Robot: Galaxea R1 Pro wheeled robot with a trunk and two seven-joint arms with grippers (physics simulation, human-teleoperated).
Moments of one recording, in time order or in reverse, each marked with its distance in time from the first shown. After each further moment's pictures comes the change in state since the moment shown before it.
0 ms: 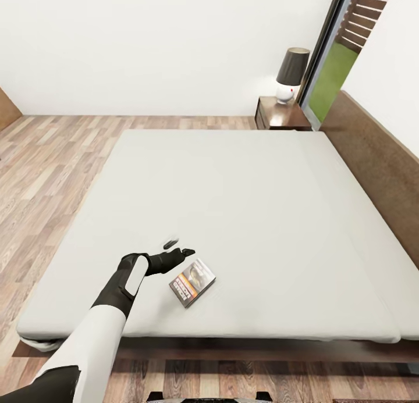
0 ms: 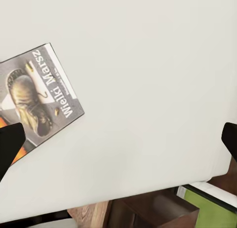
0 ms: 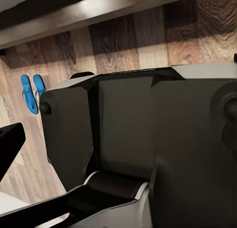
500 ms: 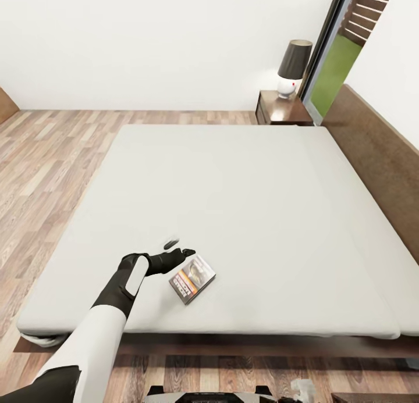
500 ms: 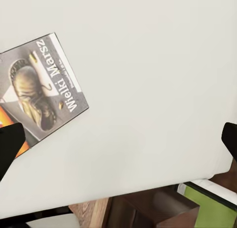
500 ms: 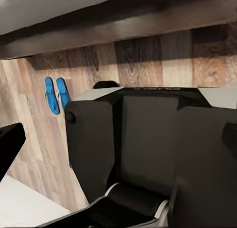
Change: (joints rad) left arm 0.000 -0.002 -0.001 0.002 0.000 0.000 0.000; right arm -0.002 -0.012 0.004 -0.267 0.015 0.244 0.023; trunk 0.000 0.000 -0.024
